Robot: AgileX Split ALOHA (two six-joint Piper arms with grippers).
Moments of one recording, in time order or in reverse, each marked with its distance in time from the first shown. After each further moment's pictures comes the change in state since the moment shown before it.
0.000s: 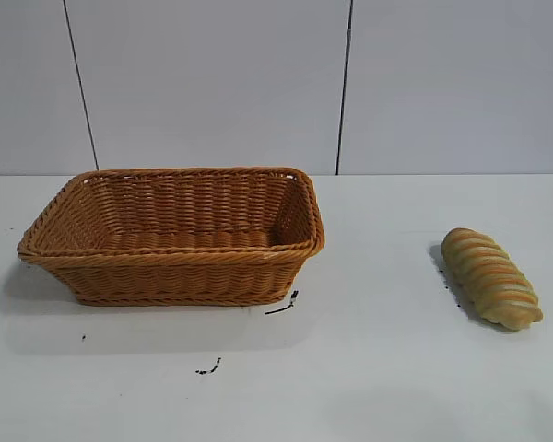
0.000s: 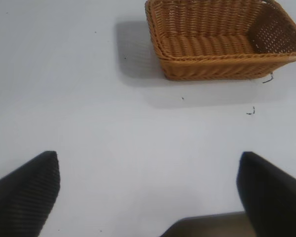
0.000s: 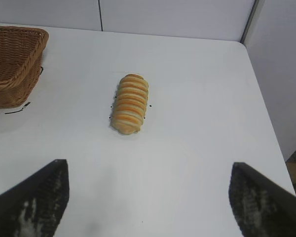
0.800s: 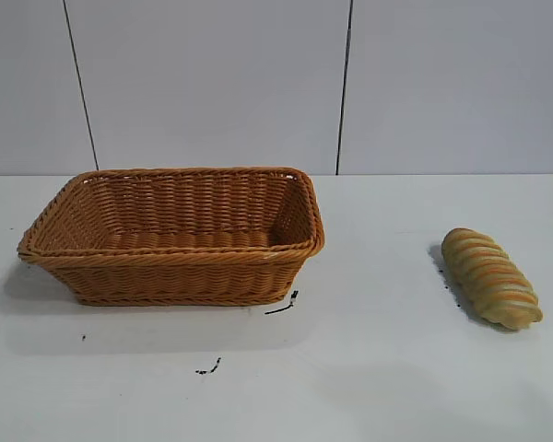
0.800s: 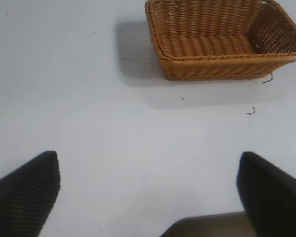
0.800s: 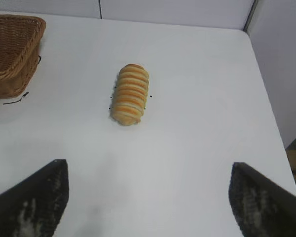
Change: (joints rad) left arm 0.000 0.000 0.000 0.000 0.000 0.000; right arm 0.000 0.539 -0.186 -0.002 -0.022 0.000
